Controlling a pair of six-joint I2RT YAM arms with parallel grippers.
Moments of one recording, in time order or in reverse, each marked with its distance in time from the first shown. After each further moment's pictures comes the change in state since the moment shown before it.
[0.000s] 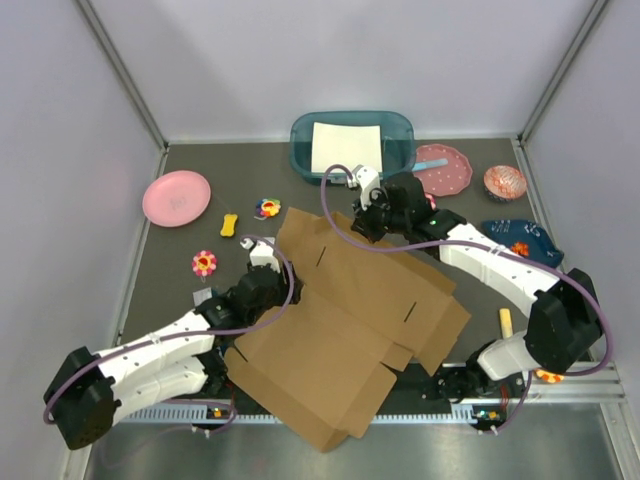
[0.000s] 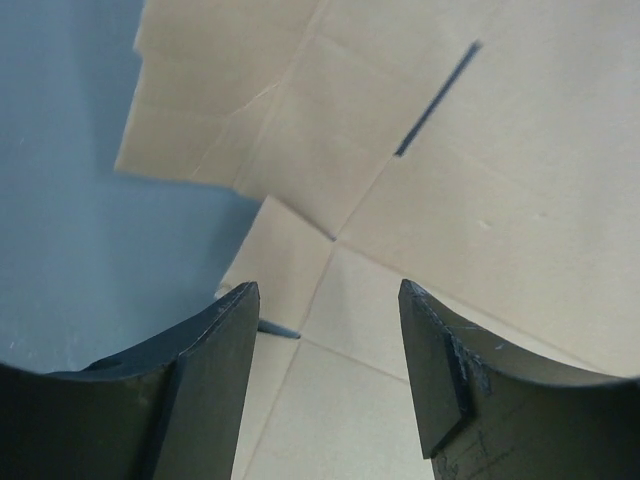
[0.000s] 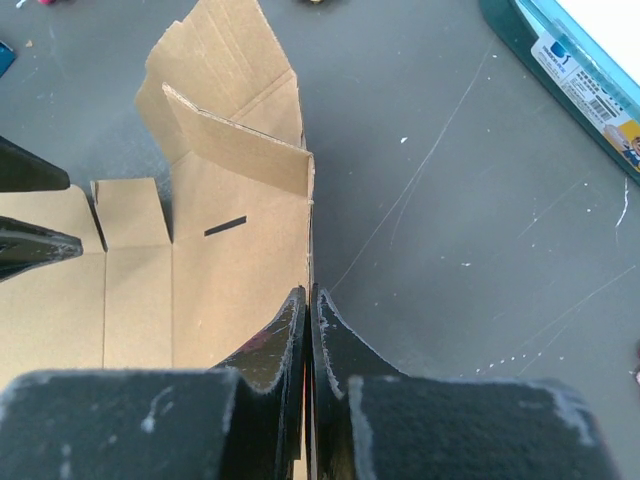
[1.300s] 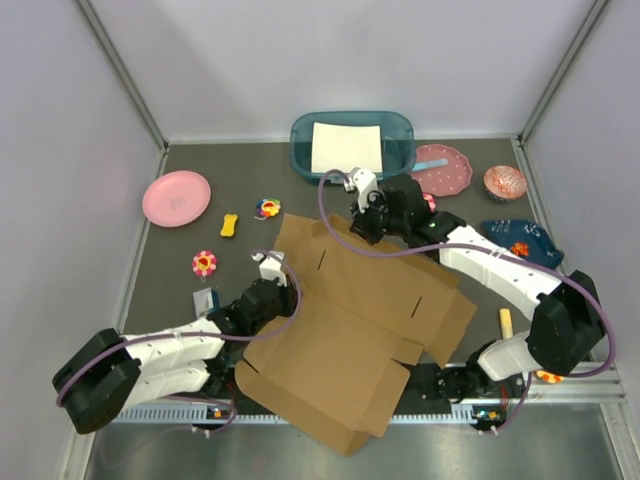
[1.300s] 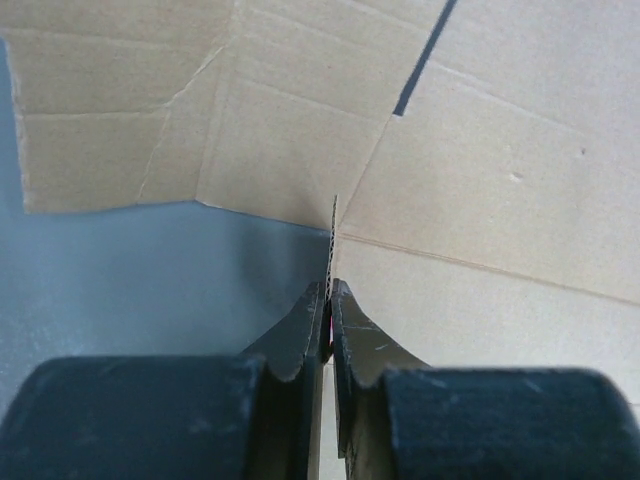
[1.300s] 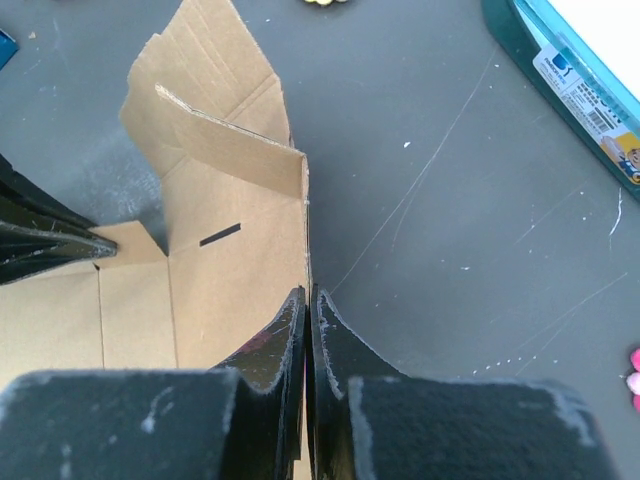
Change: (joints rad) left arm -0.006 0.138 -0.179 0.335 0.091 0.018; right arm 0.020 -0.013 0.000 -0.008 0.010 -0.017
